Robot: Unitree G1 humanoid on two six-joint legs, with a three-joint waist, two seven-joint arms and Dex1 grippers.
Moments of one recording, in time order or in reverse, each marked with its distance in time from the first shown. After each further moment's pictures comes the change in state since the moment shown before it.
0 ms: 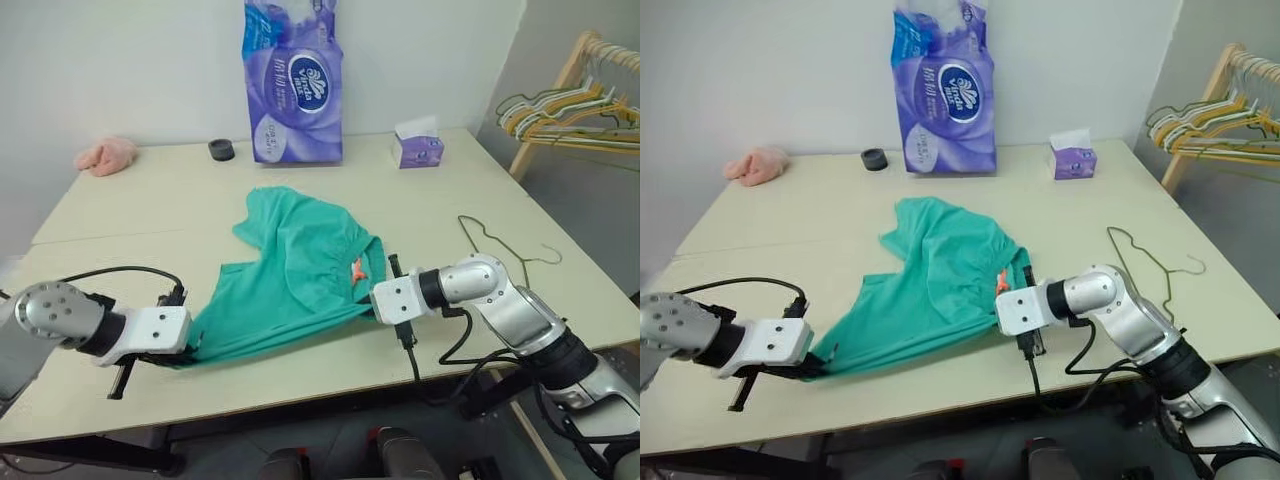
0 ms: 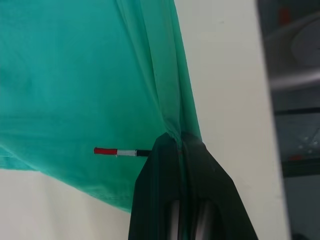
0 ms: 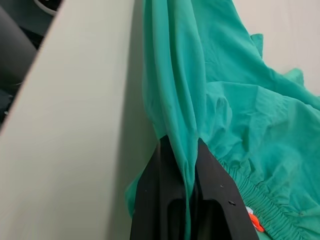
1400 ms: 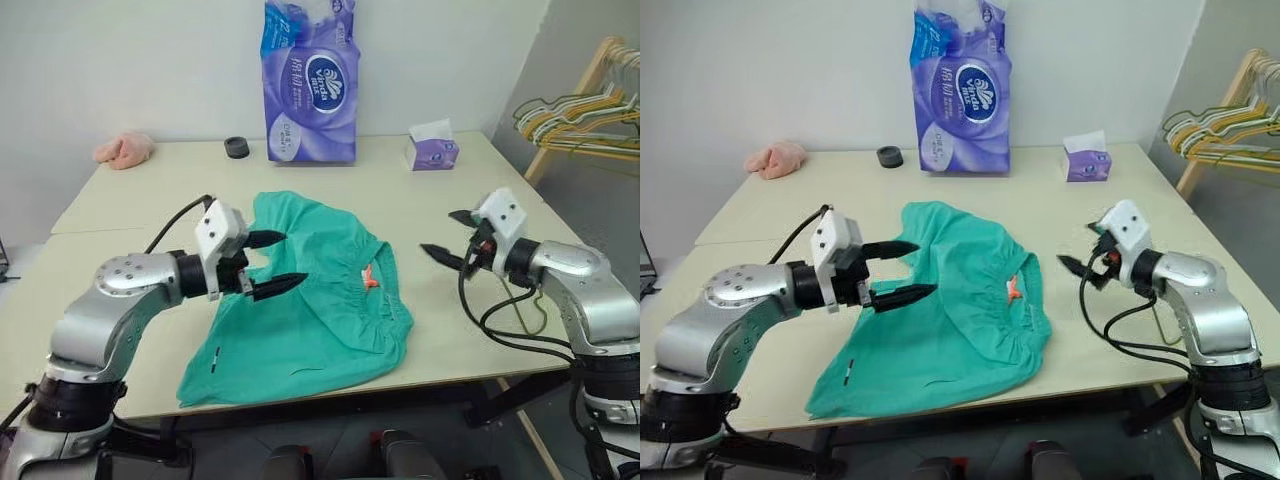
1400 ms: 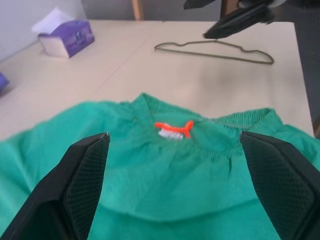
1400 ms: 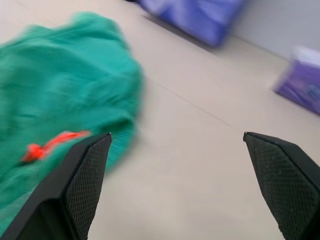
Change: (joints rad) left arm -0.435 -0.576 0.082 -0.207 -0.271 0.534 0.374; right arm 0.165 0.043 -0.638 0.077 0.281 0.564 -0.543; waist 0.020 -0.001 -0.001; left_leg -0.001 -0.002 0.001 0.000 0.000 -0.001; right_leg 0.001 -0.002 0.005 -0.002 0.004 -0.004
